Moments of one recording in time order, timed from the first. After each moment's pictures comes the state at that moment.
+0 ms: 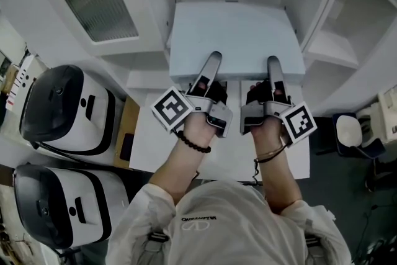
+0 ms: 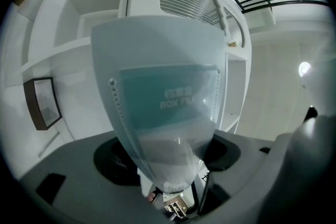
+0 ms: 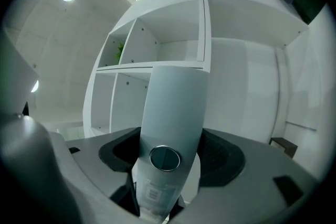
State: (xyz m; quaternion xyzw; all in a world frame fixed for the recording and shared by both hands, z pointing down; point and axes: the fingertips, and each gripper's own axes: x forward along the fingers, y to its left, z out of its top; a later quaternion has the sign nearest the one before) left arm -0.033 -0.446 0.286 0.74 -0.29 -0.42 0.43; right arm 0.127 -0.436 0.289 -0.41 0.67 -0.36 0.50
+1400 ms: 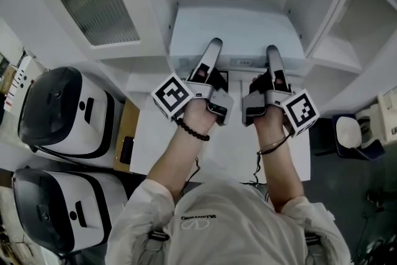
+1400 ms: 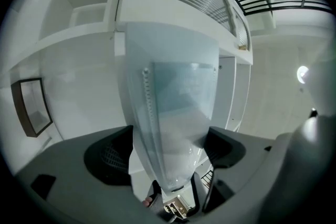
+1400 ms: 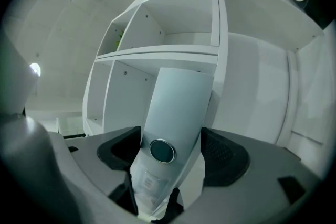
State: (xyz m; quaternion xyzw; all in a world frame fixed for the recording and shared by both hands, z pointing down) left arm -0.042 -0.493 0.270 0.74 -0.26 -0.44 0.43; right arm 0.110 -0.478 0.268 -0.42 0.70 -0.34 0.47
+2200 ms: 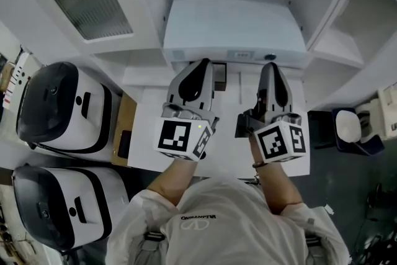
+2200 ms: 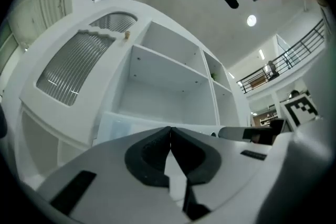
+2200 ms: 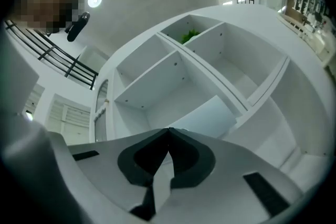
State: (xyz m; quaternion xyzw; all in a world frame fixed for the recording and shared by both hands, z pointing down) left arm -0.051 -0.419 0.259 0.85 -0.51 -0.13 -0.05; right arm 0.092 -0.416 0.267 -0.55 0.78 -0.07 0.29
